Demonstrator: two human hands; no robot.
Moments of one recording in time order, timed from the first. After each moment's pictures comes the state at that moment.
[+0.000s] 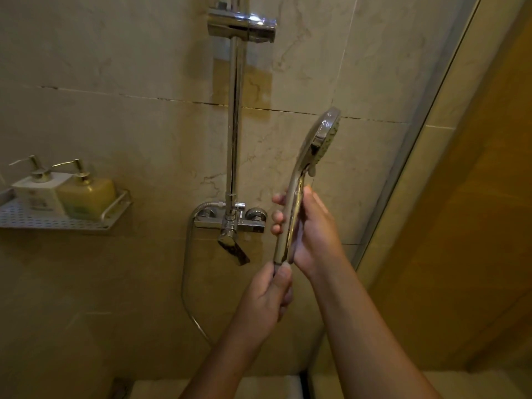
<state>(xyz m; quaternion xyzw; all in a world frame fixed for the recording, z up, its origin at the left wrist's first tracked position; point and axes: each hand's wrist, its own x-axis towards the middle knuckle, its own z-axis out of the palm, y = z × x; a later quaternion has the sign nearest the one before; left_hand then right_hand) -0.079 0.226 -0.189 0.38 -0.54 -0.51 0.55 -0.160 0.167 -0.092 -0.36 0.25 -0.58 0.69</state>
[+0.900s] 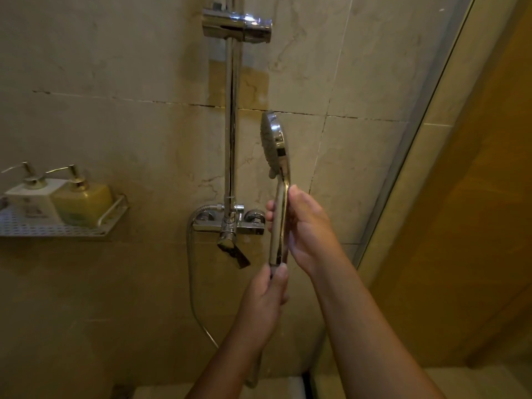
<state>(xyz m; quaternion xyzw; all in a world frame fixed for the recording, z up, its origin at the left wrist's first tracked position) -0.078 0.214 -0.199 0.43 -0.52 -0.48 0.56 -0.159 0.148 -0.103 -0.44 0.32 -0.56 0.63</state>
